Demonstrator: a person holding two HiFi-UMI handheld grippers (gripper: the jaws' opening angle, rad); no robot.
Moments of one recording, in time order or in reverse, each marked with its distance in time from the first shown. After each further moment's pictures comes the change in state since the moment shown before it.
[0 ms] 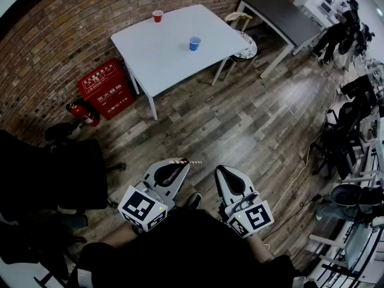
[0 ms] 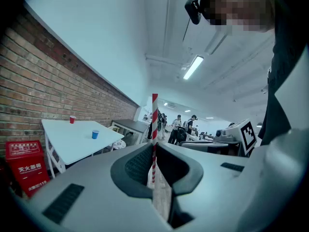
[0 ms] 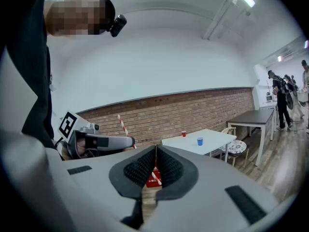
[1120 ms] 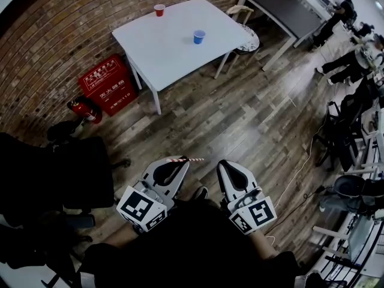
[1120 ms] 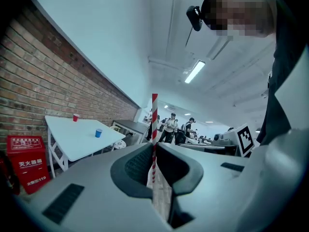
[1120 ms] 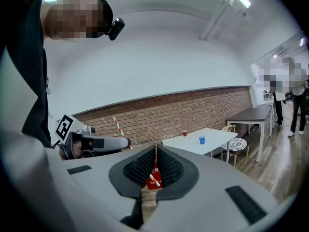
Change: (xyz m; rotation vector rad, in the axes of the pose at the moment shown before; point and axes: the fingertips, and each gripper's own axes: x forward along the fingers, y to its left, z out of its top) left arm -0.036 0.025 -0.004 -0.054 -0.031 -0.004; right arm 0.023 0.027 -0.006 0.030 -0.011 -0.019
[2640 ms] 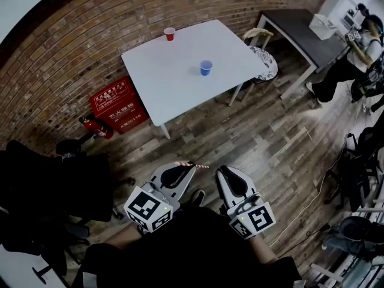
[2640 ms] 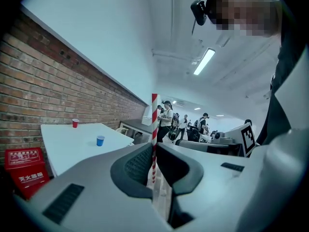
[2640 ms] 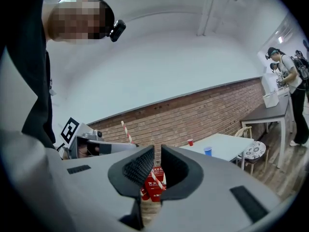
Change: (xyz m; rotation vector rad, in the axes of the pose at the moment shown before) left arm 0.190 0.052 0.051 0.044 0.042 0.123; right arm 0.083 -0.167 0.066 0.055 -0.077 0.180
